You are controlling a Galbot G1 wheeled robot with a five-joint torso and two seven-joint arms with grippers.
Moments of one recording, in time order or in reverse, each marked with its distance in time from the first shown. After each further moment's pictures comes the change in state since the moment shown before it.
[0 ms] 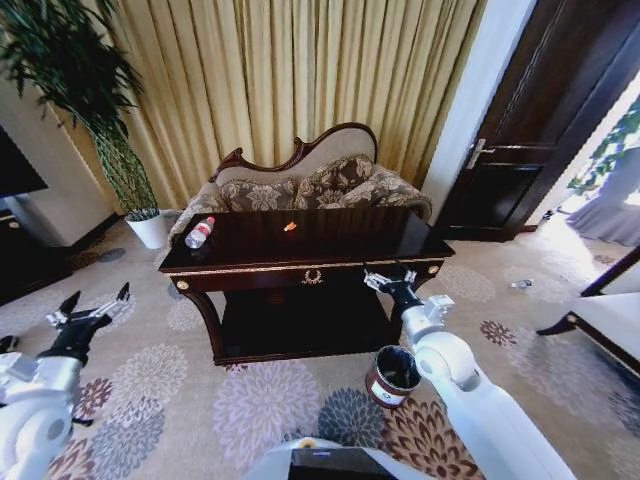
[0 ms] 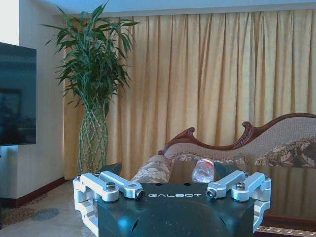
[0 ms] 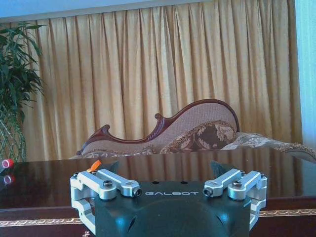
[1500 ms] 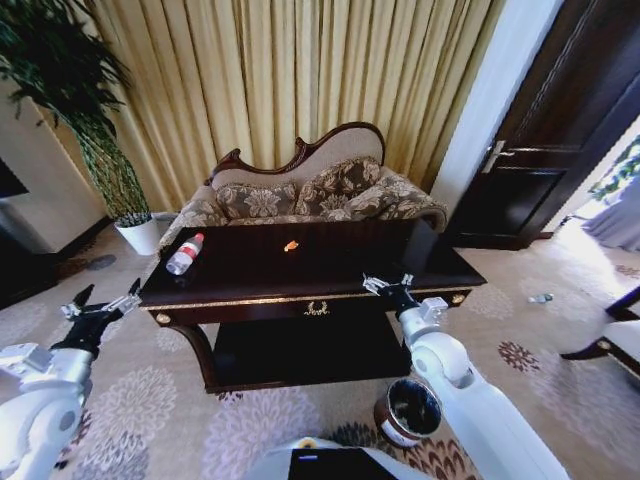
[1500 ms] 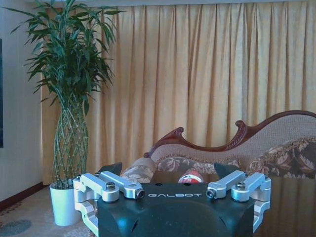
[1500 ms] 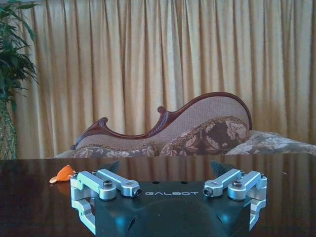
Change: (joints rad) left arm 0.003 -0.017 0.036 -0.051 0.026 0.003 -0.001; right arm 0.021 0.009 -0.032 -0.061 -0.044 0.023 -0.047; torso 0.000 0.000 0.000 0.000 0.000
